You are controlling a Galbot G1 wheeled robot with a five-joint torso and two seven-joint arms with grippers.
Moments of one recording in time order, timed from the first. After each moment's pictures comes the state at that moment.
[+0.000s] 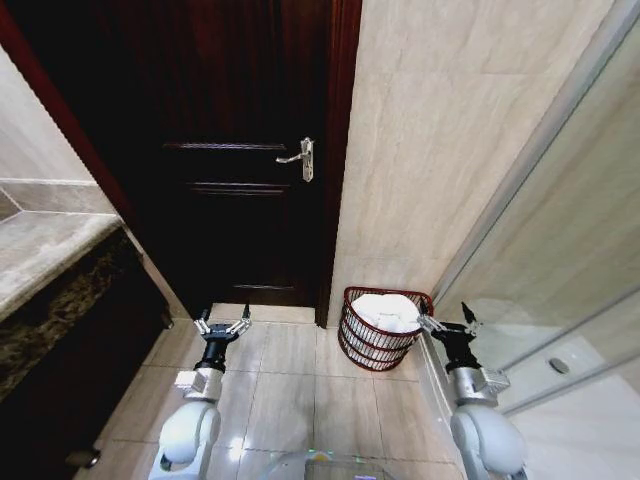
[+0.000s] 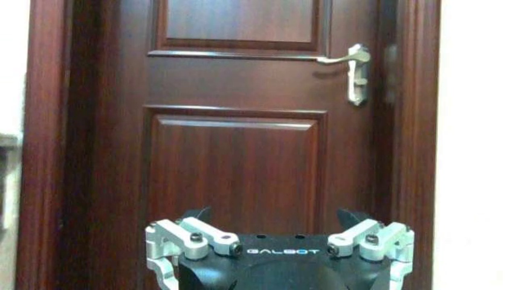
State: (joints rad) left arm 1.60 -1.47 -0.67 -2.07 -0.19 -0.16 0.09; right arm -1.62 1.47 0.72 2.19 0.18 -0.02 0.02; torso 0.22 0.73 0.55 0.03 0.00
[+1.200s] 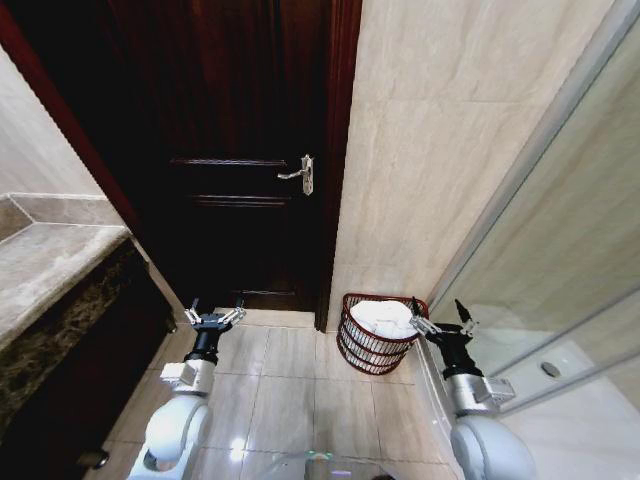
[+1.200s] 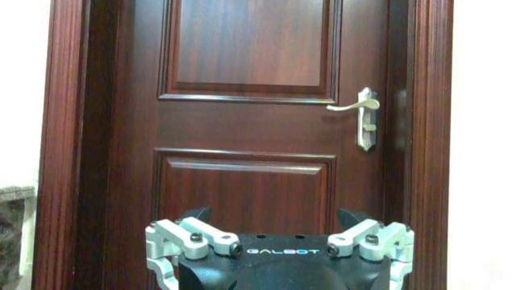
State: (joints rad) left arm 1.64 -1.36 -0.64 -2.18 -0.26 -0.11 -0.06; right arm -1.70 1.49 0.67 2.31 0.16 -0.02 0.01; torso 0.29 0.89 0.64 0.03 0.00
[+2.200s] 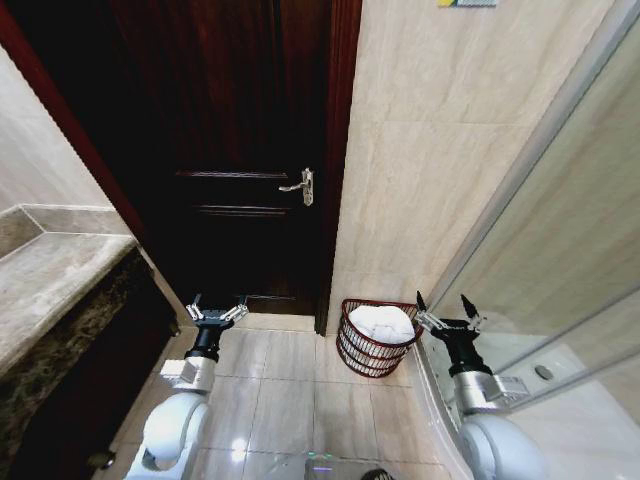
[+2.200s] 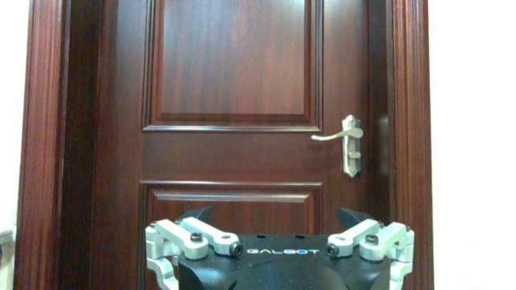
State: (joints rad) left arm 1.63 -1.38 -0.65 -2.21 -0.22 -0.10 -0.02; right arm -1.68 1.46 0.69 2.33 0.18 -0.03 0.01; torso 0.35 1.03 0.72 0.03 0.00
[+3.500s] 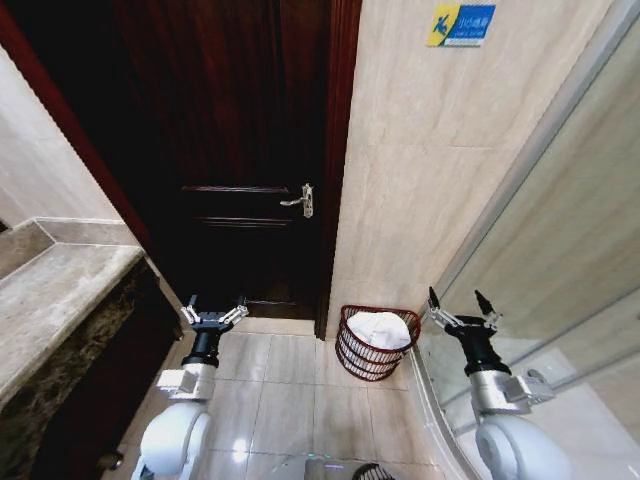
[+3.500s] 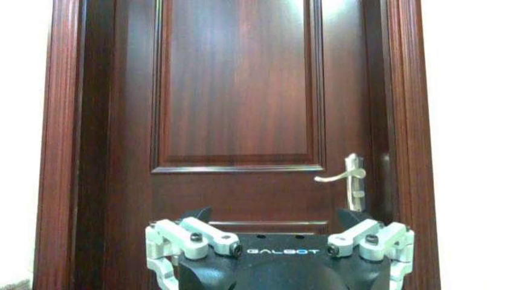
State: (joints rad) left arm 1.68 -1.46 -0.65 -2.27 -0.13 -0.11 -0.02; right arm -1.69 1.41 0.76 2.34 0.26 -0.02 -0.01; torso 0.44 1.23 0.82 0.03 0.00
